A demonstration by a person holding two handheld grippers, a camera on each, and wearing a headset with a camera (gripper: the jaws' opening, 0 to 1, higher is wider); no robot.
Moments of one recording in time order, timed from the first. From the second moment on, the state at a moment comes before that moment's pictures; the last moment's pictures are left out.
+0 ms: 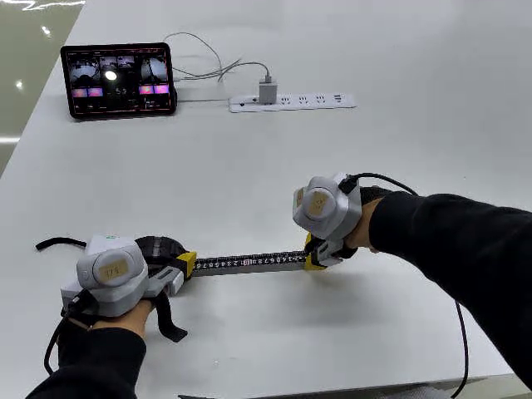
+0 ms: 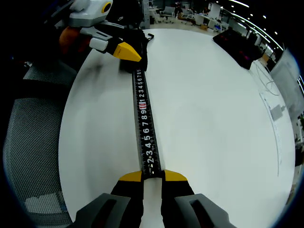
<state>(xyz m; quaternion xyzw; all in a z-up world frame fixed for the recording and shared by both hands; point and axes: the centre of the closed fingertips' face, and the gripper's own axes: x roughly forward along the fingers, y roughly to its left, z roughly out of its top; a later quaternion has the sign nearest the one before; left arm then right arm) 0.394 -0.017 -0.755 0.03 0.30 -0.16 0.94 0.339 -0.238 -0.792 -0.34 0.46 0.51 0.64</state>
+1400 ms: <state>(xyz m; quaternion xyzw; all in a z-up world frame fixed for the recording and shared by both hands) 0.393 -0.018 -0.754 0.03 0.30 -0.16 0.94 0.341 -0.222 -0.793 -0.34 0.47 0.50 0.64</state>
